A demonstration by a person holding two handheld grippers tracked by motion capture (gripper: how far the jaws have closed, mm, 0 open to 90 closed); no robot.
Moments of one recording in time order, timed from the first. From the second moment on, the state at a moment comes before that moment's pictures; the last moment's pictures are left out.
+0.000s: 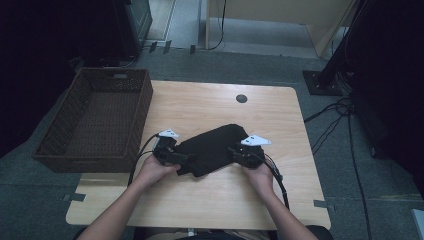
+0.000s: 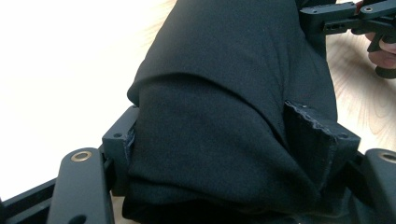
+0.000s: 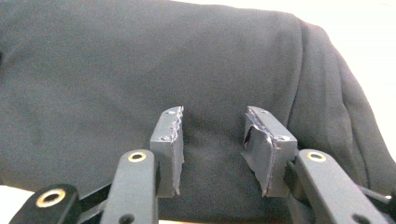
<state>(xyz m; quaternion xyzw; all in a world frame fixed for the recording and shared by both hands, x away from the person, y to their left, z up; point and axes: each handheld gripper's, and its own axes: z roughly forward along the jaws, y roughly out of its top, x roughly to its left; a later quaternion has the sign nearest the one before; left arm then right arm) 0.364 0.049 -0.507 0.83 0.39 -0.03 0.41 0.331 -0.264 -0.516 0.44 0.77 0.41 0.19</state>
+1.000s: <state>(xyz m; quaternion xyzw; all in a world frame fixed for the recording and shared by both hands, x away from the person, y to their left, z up) 0.364 0.051 -0.472 0.83 0.36 -0.02 0.42 0.329 -0.276 -0.496 0.46 0.75 0.43 0.19</state>
